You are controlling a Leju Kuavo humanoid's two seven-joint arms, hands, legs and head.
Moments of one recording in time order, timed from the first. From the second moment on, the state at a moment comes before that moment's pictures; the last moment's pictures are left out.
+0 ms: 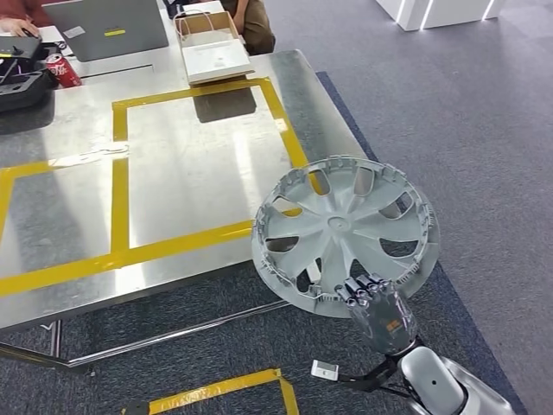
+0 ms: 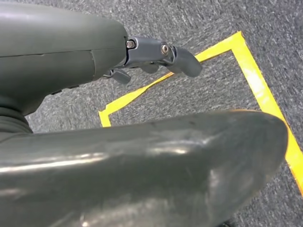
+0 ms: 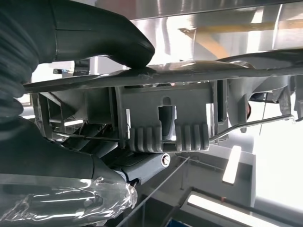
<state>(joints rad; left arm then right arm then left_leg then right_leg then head) -0.06 -0.13 0.64 -0.19 -0.90 0.28 -0.26 -0.01 -0.50 0.69 -1.62 1.57 -0.64 0.22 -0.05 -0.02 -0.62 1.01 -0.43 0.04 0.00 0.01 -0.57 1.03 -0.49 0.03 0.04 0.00</state>
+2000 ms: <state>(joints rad) -0.07 -0.13 0.64 -0.19 -0.97 0.30 -0.28 -0.12 -0.34 0.54 -1.47 1.47 -0.62 0.00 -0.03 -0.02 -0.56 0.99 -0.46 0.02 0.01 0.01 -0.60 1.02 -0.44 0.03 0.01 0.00</state>
